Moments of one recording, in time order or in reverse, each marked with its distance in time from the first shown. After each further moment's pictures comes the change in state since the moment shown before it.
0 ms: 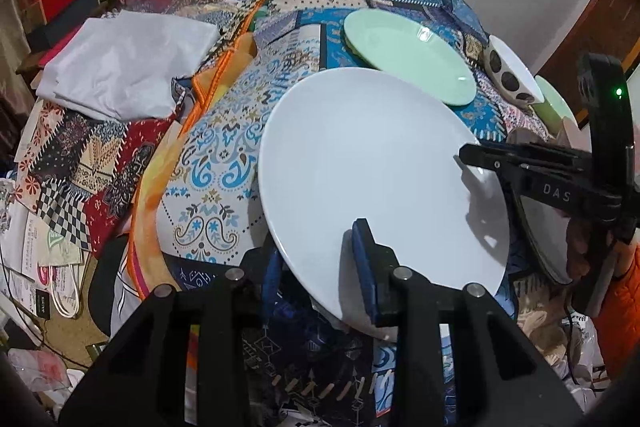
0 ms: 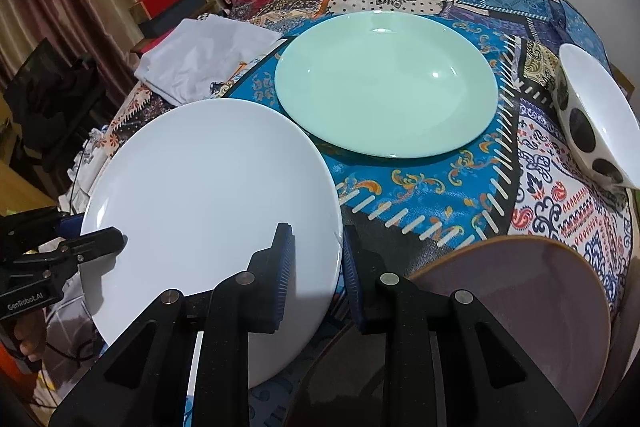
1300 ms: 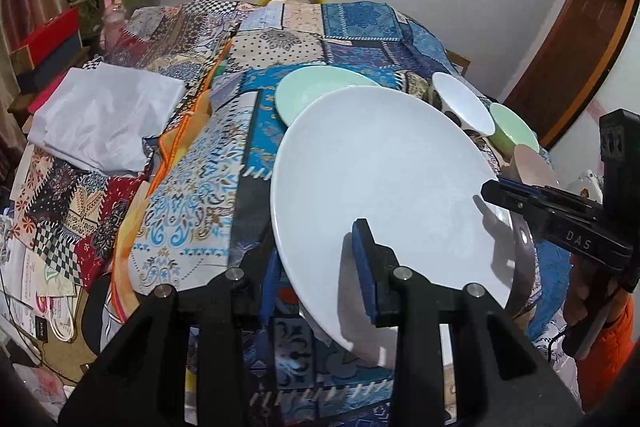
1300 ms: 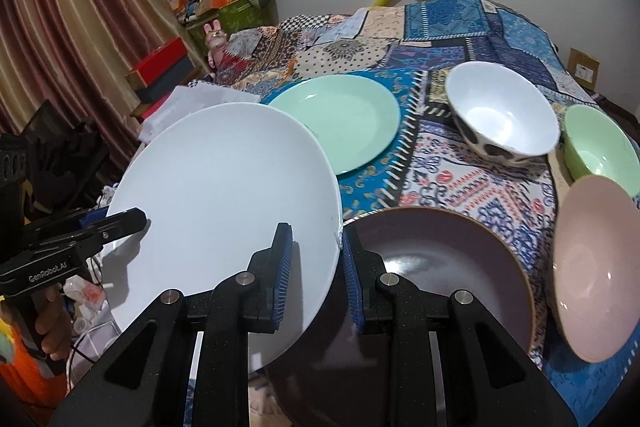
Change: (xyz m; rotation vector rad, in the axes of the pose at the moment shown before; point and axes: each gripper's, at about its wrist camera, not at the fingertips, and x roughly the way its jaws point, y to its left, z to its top) left arm -0.041 -0.070 0.027 0.061 -0.116 -0.047; right arm -0.094 -0.035 -0.032 0.126 -0.186 -0.016
